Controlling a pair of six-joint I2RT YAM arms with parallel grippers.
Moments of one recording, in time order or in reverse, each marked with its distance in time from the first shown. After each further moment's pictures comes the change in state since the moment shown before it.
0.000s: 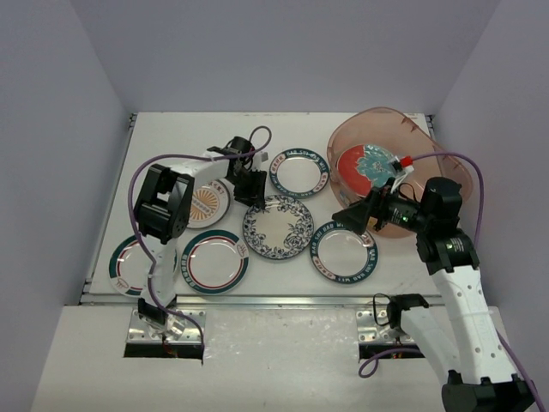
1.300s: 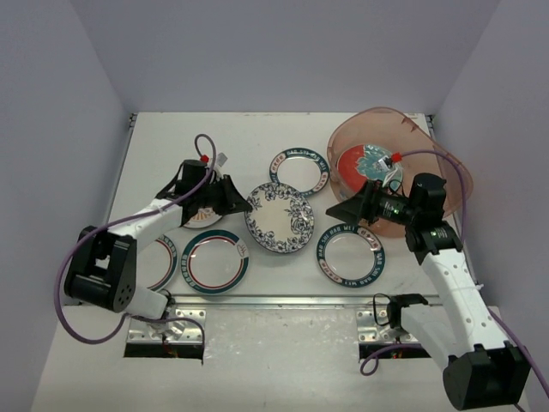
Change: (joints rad) left arm 0.100 -0.641 -0.712 0.575 0.164 -0.440; right arm 0.000 0.094 -0.136 0.263 -0.095 0.211
